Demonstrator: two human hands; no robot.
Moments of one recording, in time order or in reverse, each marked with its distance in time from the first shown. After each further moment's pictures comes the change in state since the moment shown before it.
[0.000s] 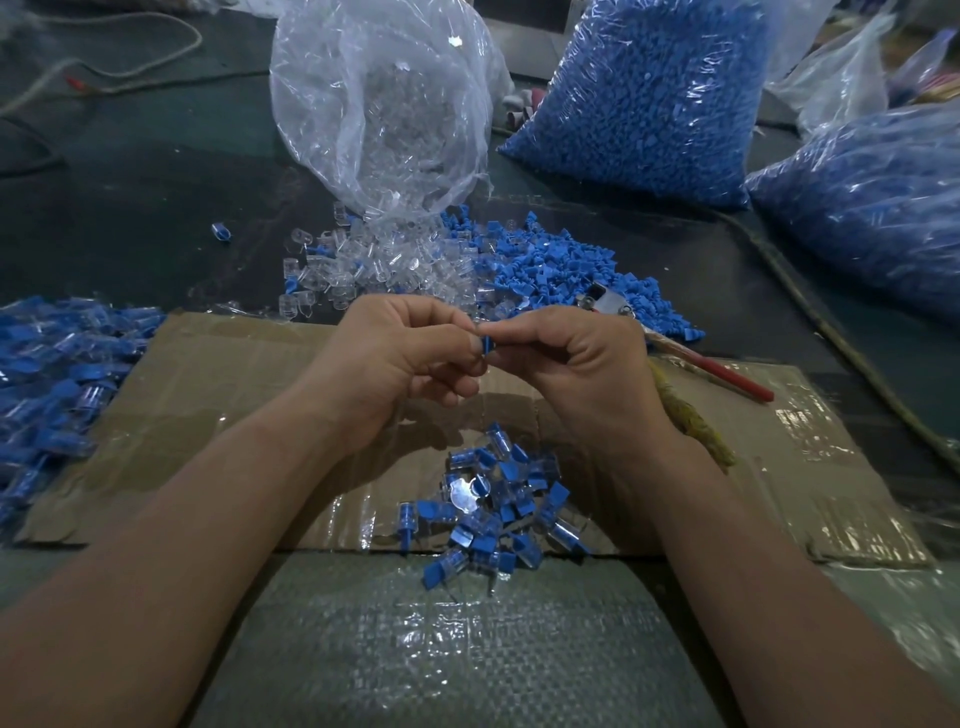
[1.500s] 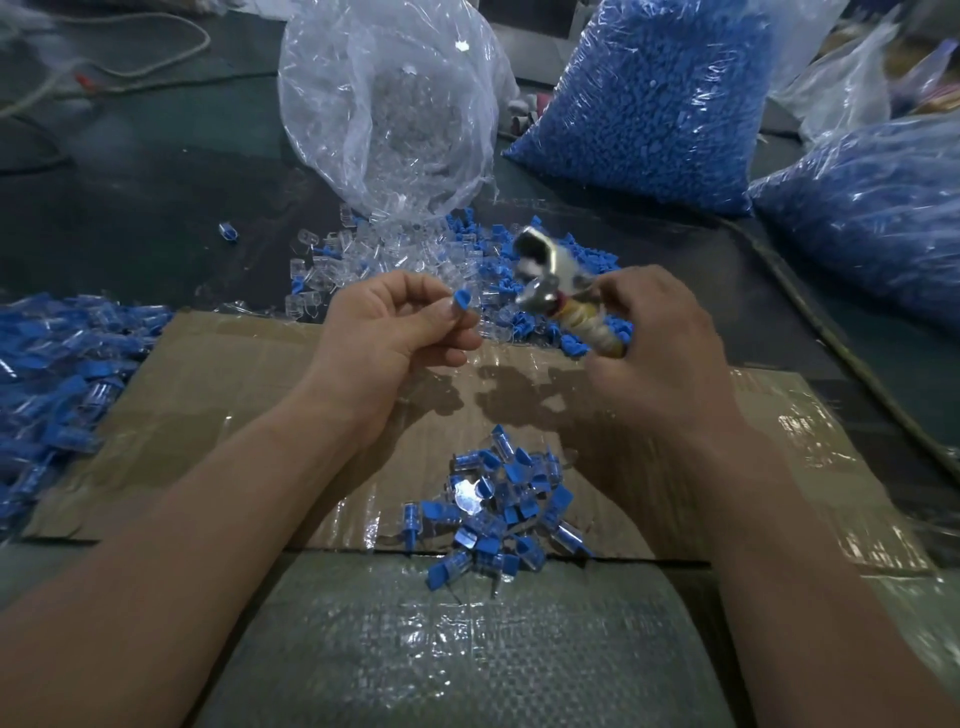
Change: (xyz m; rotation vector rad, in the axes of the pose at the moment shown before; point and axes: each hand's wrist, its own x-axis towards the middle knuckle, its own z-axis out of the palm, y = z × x) left_hand 0.005 -0.005 -0.001 -0.178 0.129 0.154; right_hand 0.002 0.004 -0.036 -0.663 0.081 0.207
